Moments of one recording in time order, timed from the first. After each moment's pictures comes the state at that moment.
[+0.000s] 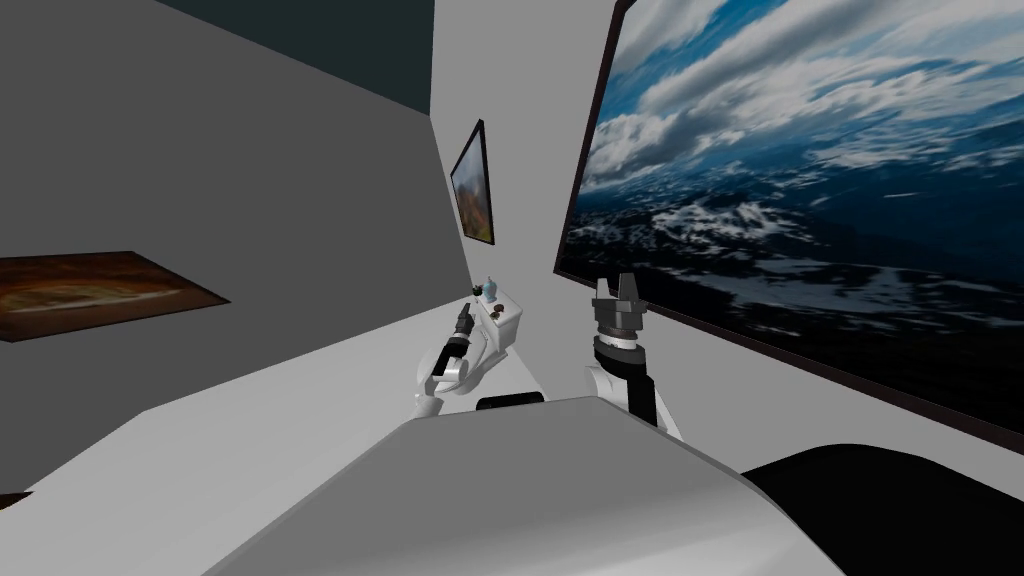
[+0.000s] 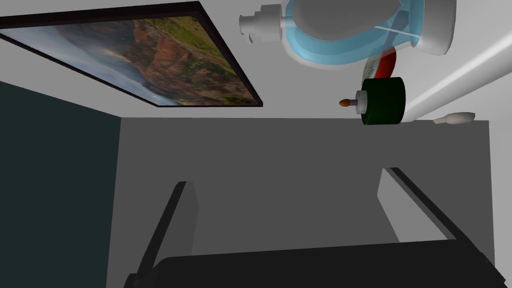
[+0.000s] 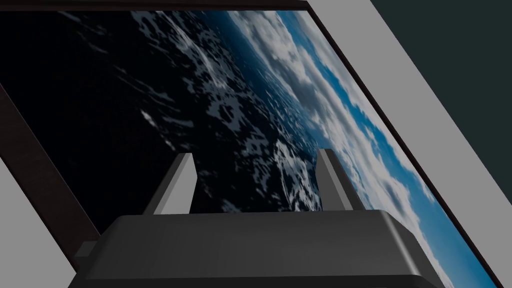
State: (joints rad) left arm 0.07 0.15 -0.16 -1.57 0.24 -0.28 -0.12; right arm 0.50 -0.01 -0.06 -2.38 0.03 -0.60 0.01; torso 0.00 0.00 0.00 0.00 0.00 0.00
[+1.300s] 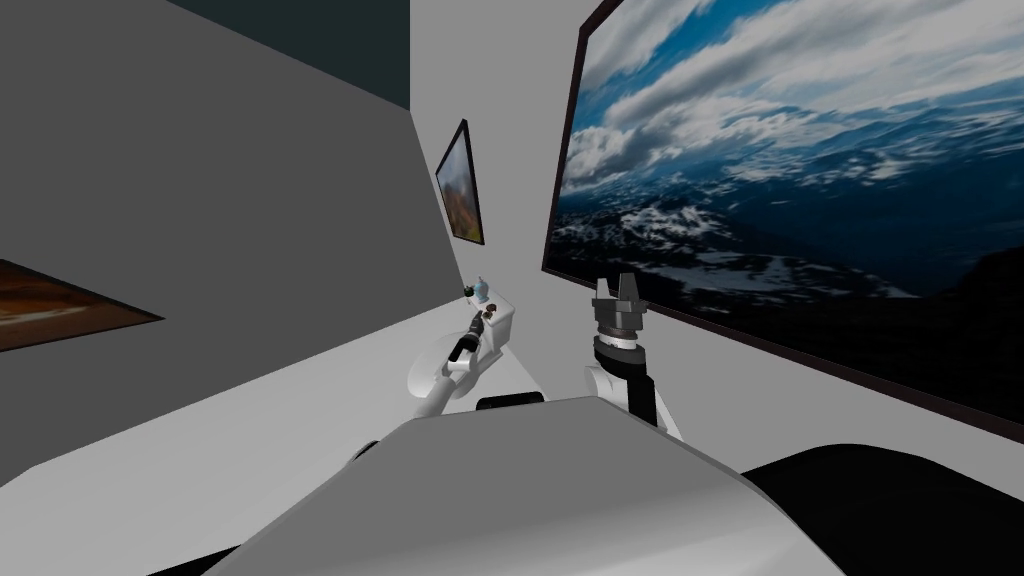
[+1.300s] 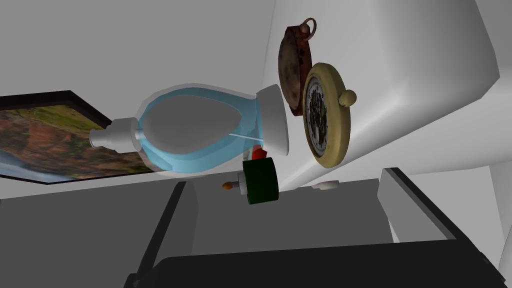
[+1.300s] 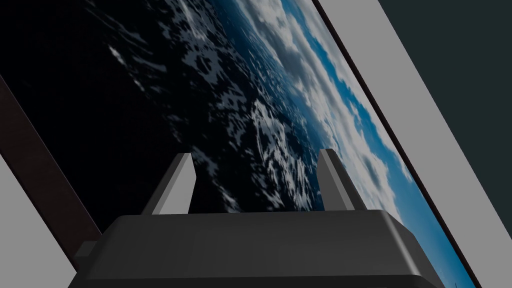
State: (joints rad) left arm -0.15 0.14 -0.21 -1.19 0.36 -0.17 -0.17; right arm 0.50 -0.01 -0.06 -2.38 0.03 -0.60 0.01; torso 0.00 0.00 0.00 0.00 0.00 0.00
